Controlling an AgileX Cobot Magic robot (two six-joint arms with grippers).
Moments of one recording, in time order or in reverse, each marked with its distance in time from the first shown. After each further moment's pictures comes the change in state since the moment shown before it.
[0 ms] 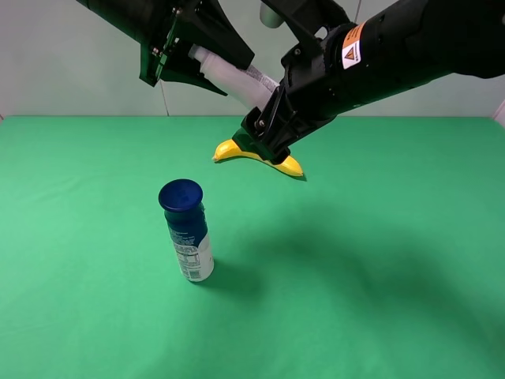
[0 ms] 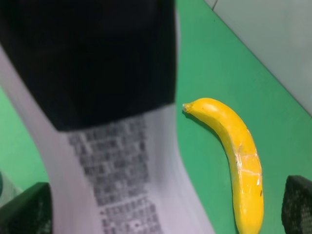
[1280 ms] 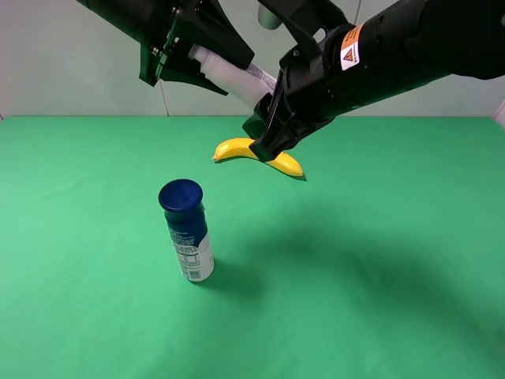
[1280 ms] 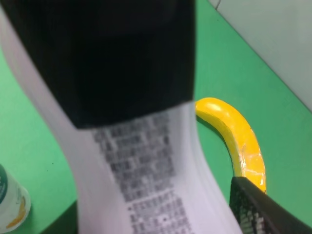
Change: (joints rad) left arm 0.000 0.000 0.000 -0.002 -0.001 -0.006; right arm 0.005 0.000 0.000 0.002 0.002 0.000
